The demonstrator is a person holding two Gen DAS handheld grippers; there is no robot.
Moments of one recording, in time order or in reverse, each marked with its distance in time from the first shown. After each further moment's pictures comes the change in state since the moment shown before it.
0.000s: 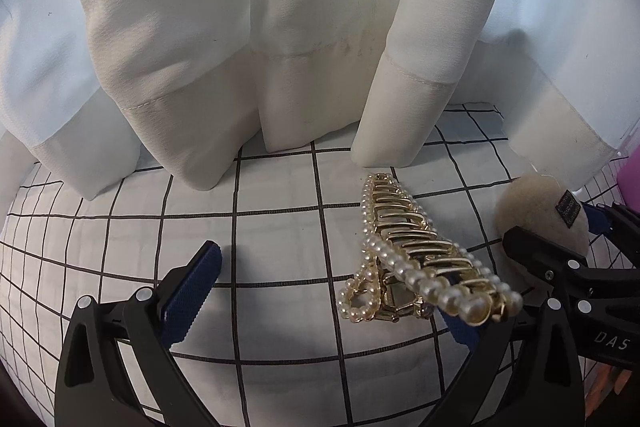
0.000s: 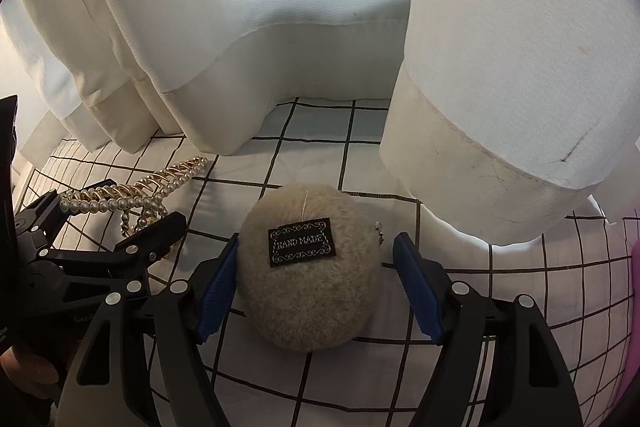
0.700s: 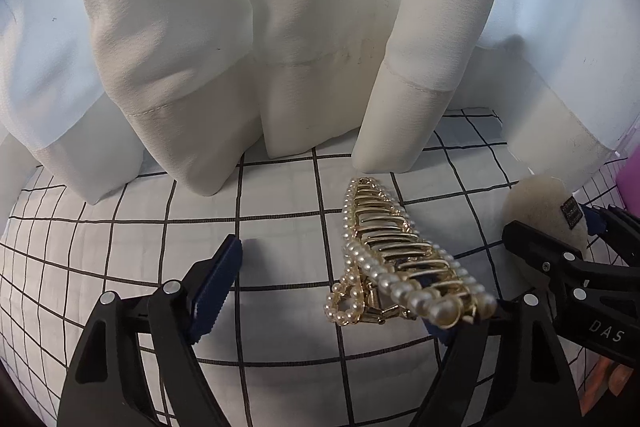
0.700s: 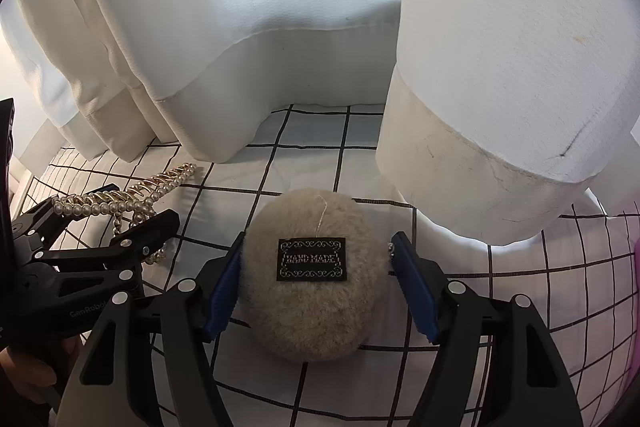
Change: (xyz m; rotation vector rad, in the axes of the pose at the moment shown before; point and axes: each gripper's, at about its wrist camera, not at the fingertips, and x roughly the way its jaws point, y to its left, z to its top) left arm 0.002 0.006 0.001 0.014 -0.032 0.000; right arm 0.003 0.004 -0.009 0.011 -0.044 0.002
